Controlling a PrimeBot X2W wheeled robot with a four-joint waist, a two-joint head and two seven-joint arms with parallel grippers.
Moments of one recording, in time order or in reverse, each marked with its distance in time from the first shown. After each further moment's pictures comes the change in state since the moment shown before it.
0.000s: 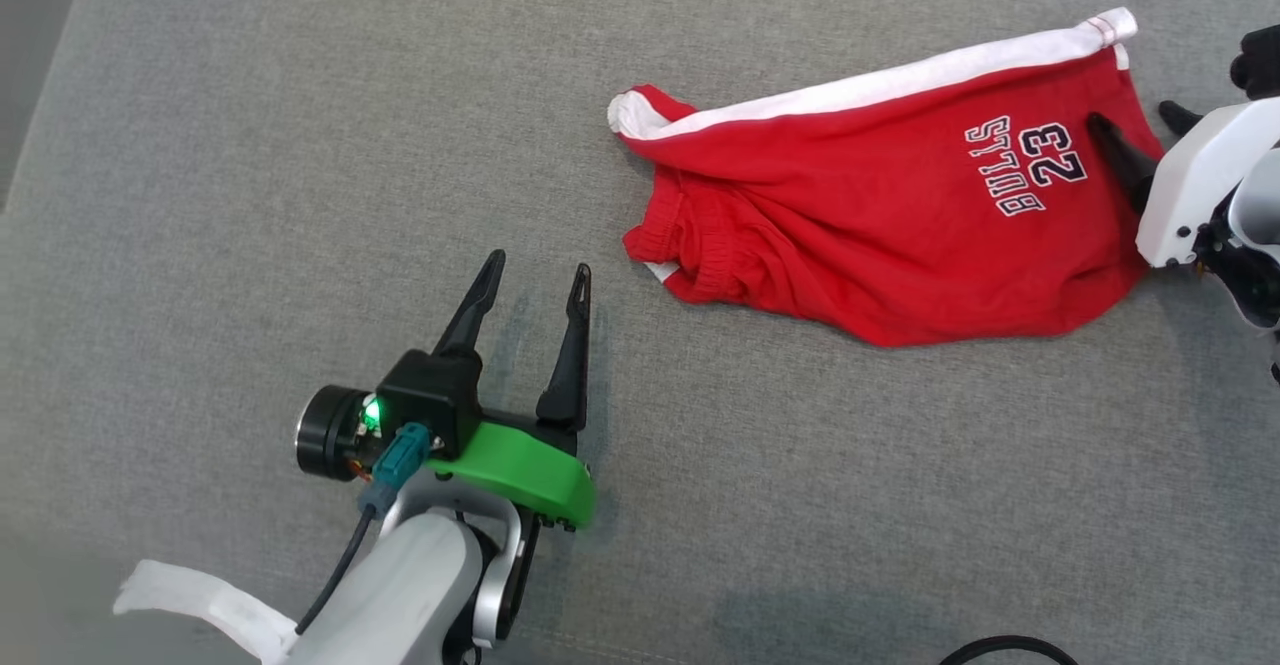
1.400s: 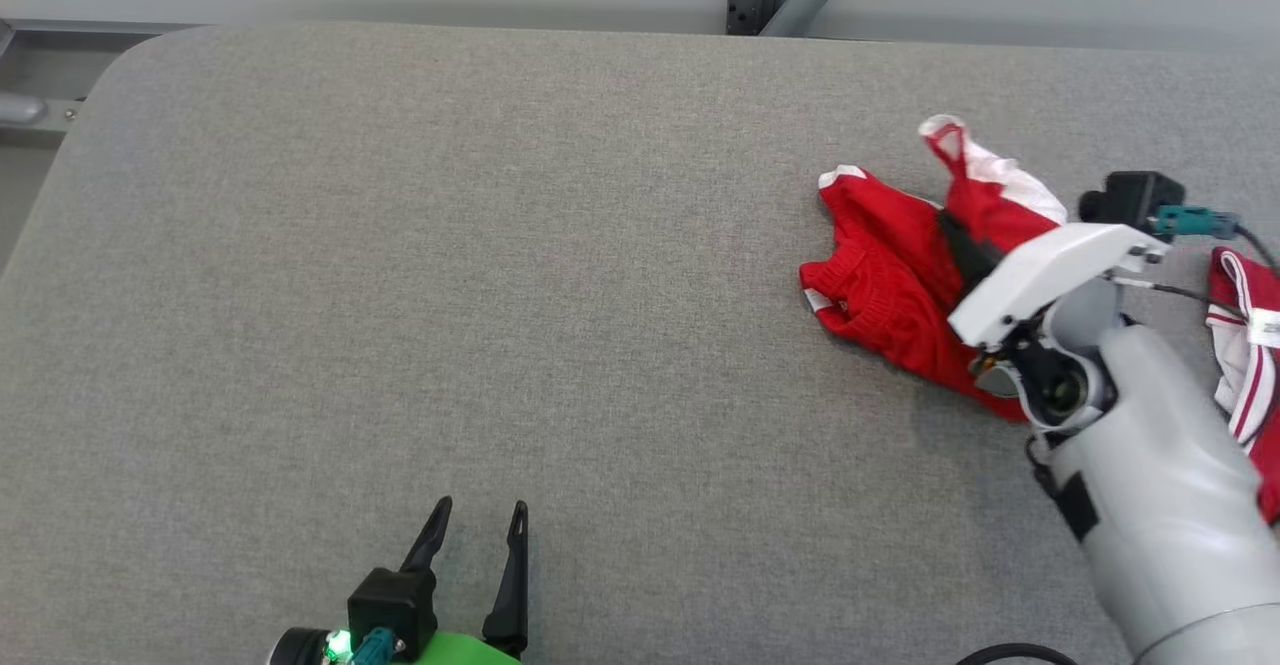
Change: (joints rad) left arm 0.372 0.000 0.110 0.118 0.038 -0.066 -0.064; right arm 0.195 0.371 -0.345 0.014 0.083 0.000 -0.091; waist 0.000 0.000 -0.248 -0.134
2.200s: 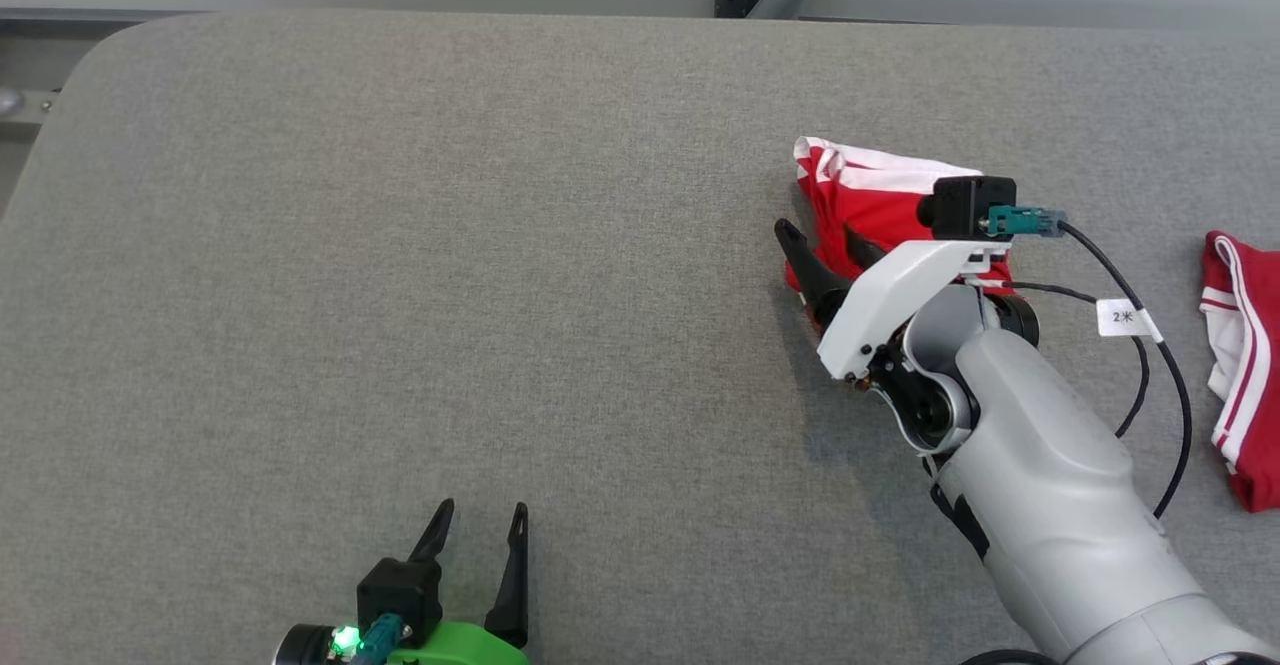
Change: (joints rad) left arm -0.040 -0.031 0.000 0.101 0.006 -0.028 0.000; right arm -0.057 0.155 0.131 0.062 -0.175 0.000 -0.065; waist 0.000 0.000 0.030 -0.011
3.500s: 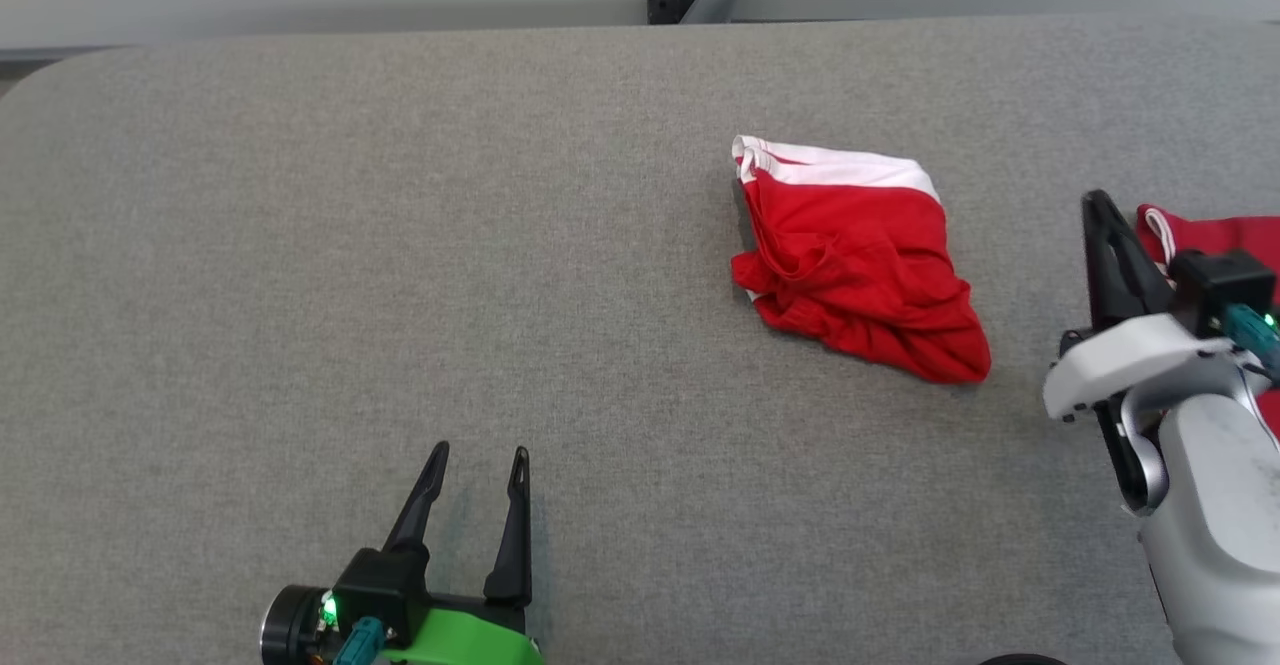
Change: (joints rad) left arm 0.118 -0.159 0.292 -0.176 0.280 -0.169 0.000; right arm 0.288 -0.170 -0.329 -0.304 -0.554 0.000 -0.356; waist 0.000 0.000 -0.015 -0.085
